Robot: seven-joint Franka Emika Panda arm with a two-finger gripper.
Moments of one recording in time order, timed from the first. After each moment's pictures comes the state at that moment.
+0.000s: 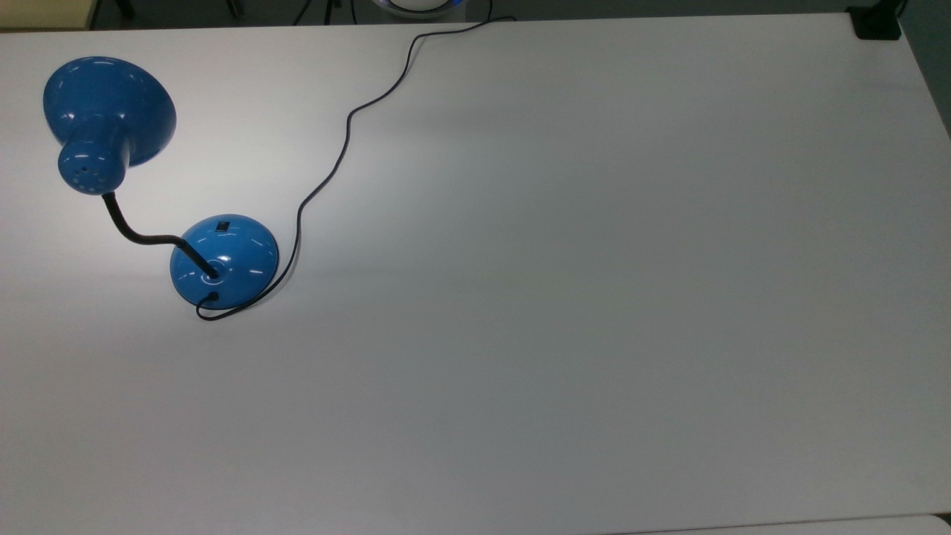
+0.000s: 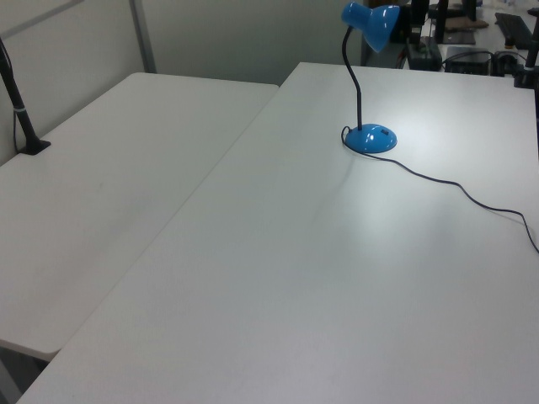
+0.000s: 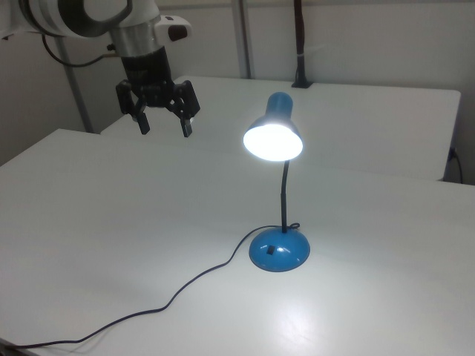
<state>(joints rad) -0.04 -0.03 -0.08 -1.59 -0.02 1.62 -0.29</state>
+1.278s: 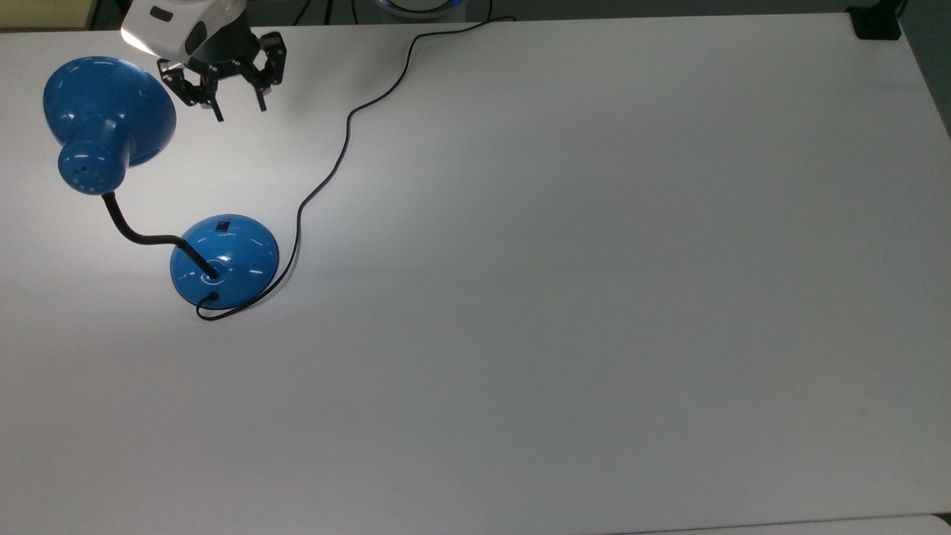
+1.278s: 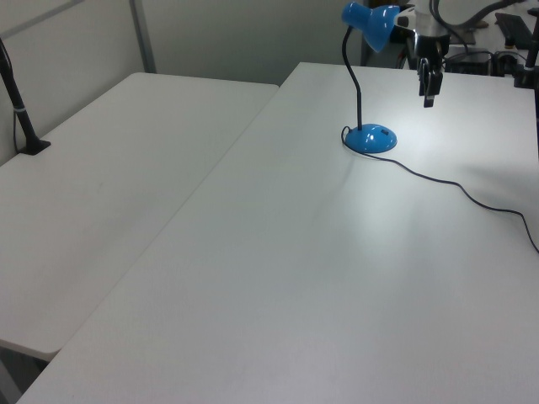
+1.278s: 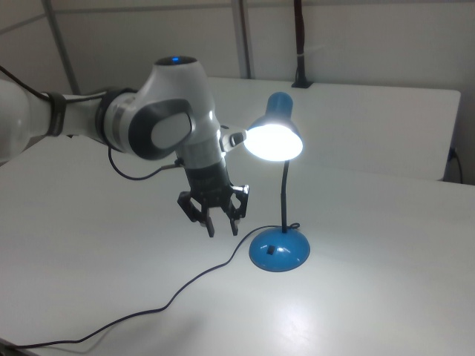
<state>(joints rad) -0.20 0.00 -0.09 -2.02 -0.10 2.07 -0.66</state>
